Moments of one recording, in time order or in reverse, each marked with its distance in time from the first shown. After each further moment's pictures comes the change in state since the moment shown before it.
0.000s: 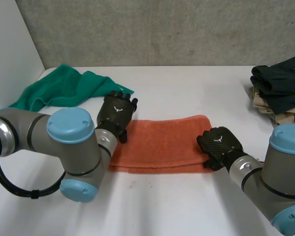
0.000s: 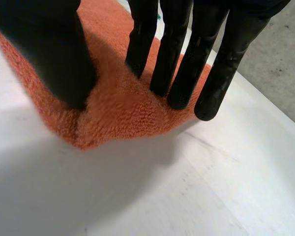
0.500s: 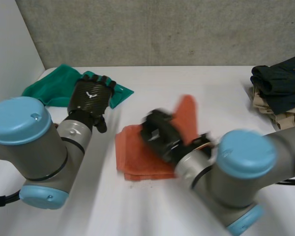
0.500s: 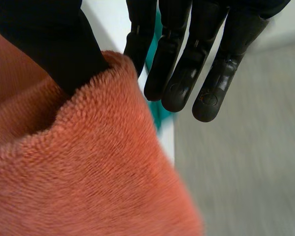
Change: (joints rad) left arm 0.079 0.303 -0.215 0.000 -0.005 -0.023; right arm 0.364 0.063 -0.199 -0.144 -0.048 -0.601; left_hand 0.000 0.000 0.000 0.000 0.000; right_hand 0.202 0.239 0.248 0.256 0.267
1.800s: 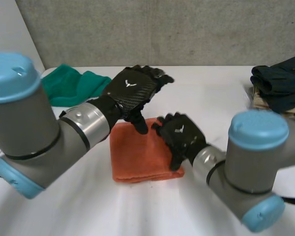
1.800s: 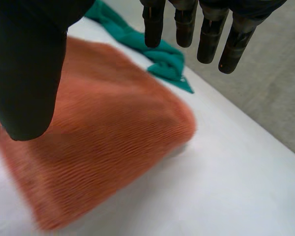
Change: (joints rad) left arm -0.051 0.051 0.219 -0.318 0.461 -0.186; right arm -0.091 -0.052 -0.029 0.274 0.108 0.752; left_hand 0.000 0.000 0.000 0.000 0.000; right_hand -0.778 -0.957 -0.972 -0.955 -0.924
